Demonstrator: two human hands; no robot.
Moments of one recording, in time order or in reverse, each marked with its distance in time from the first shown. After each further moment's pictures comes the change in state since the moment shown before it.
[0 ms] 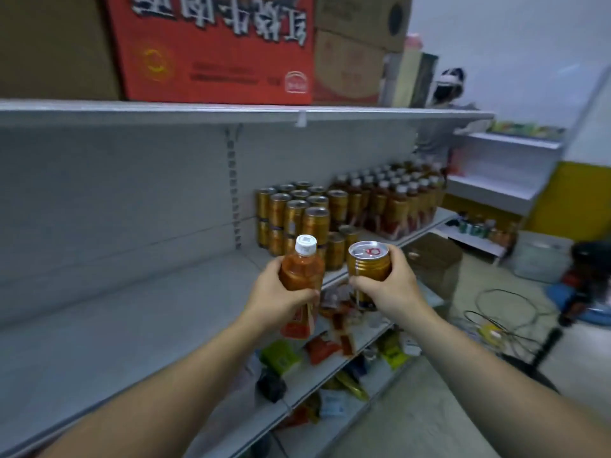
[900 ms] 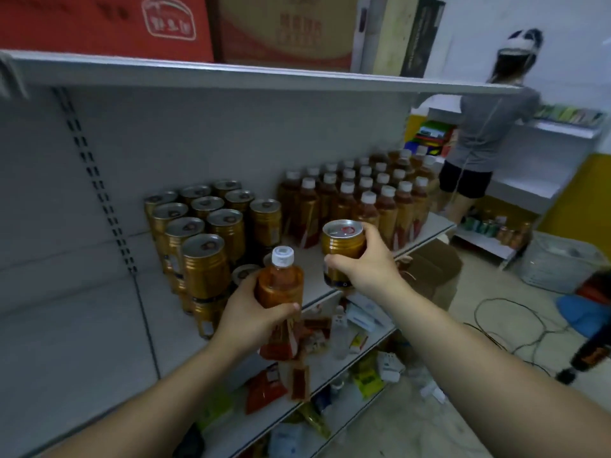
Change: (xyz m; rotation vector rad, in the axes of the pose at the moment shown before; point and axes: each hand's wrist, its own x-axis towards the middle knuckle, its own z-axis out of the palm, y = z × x) left_hand 0.182 -0.031 0.172 0.023 0.057 -0.128; right_hand 0.270 0.094 -0.090 -0.017 -0.140 -0.050
